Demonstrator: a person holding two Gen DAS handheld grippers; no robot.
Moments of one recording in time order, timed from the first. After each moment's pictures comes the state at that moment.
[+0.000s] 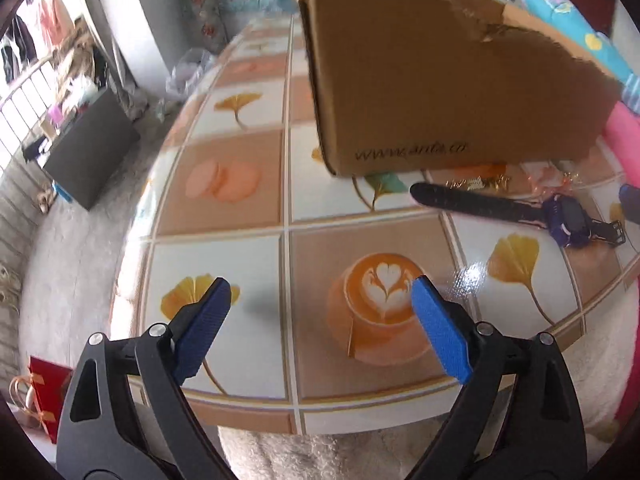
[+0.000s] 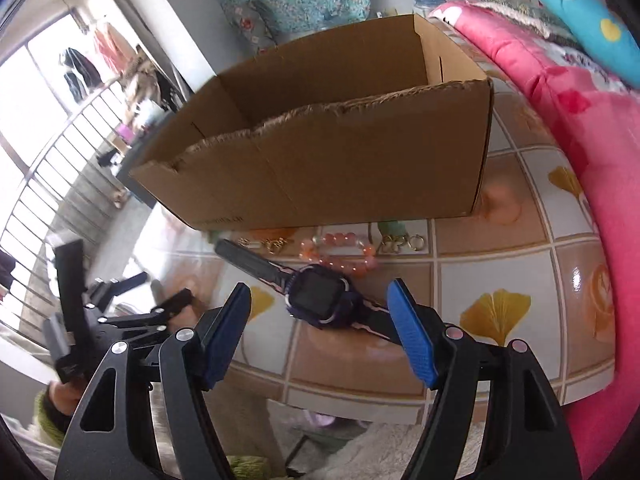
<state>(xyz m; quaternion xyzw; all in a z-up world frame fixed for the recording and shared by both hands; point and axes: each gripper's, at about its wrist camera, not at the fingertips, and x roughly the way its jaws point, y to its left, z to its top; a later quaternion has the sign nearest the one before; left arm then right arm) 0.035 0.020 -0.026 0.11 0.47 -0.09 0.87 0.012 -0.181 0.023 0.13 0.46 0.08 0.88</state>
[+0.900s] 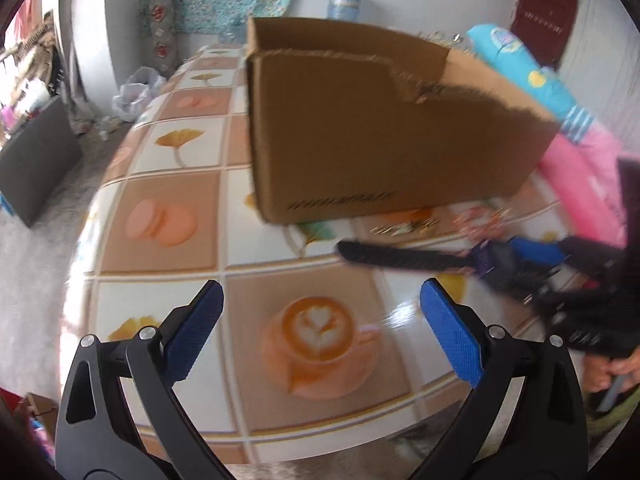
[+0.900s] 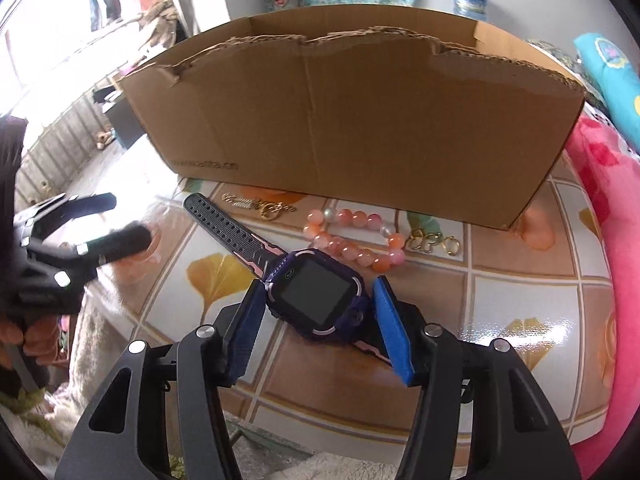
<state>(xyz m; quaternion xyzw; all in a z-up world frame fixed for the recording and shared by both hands) 0.042 0.017 -0.009 0.01 0.43 -0.21 0.88 0.016 -0.143 -0.011 0.01 0.46 0.11 0.88</state>
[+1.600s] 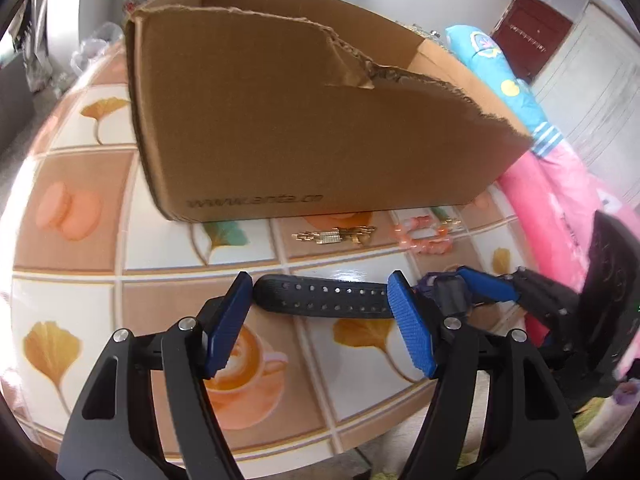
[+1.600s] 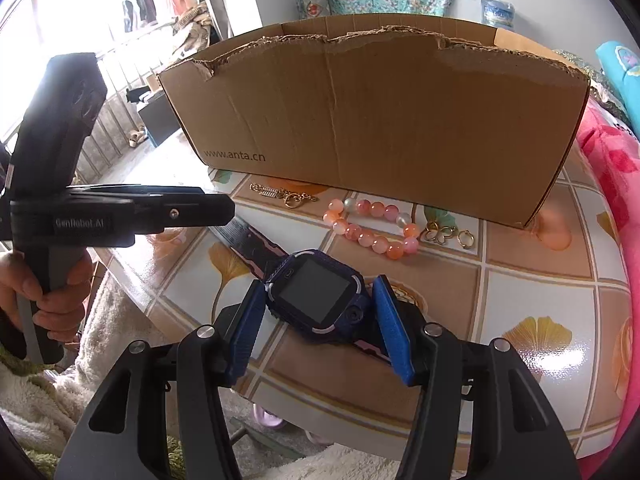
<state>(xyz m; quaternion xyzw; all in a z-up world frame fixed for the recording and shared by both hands) 0.057 -0.020 -0.021 -0.06 0.48 -0.28 0.83 0.001 -0.158 -0.016 0.02 0.43 0.16 0.89</state>
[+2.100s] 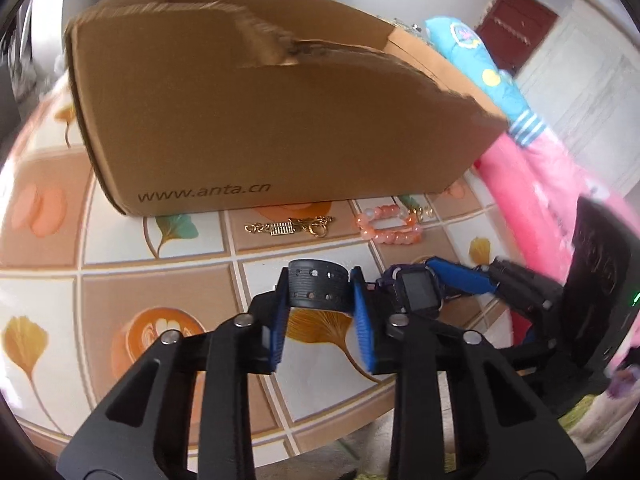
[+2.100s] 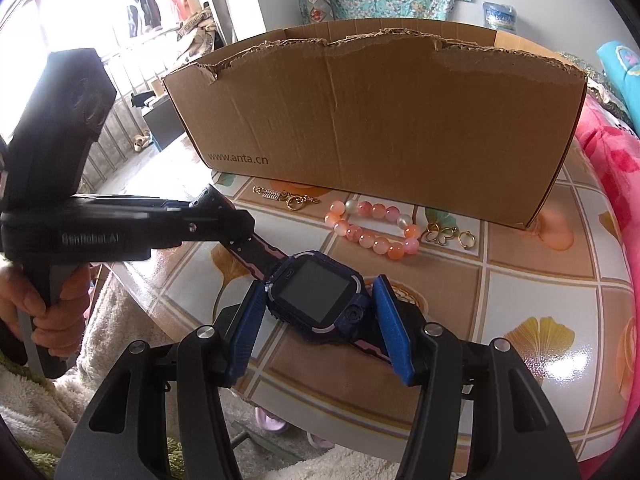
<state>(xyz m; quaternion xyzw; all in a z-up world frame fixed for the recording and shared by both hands) 0.040 -0.042 -0.018 -0.03 0.47 -0.30 0.83 -0.004 -0.164 -0.015 0.04 0.43 0.17 0.89</state>
